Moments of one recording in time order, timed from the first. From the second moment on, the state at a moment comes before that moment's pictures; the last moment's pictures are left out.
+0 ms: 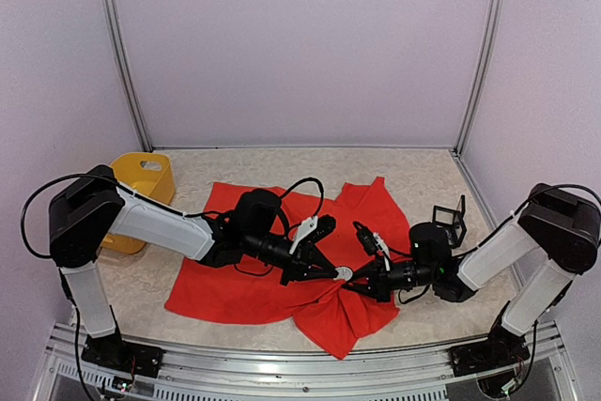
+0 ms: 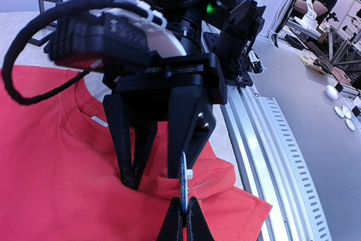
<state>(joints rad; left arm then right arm) -0.96 1.86 0.96 0.44 0.76 0.07 0.77 1.62 0.33 0.88 -0.64 0.30</state>
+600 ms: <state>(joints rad) -0.96 1.85 0.93 0.46 0.76 0.07 0.82 1.56 0.27 1.07 -0.57 0.12</state>
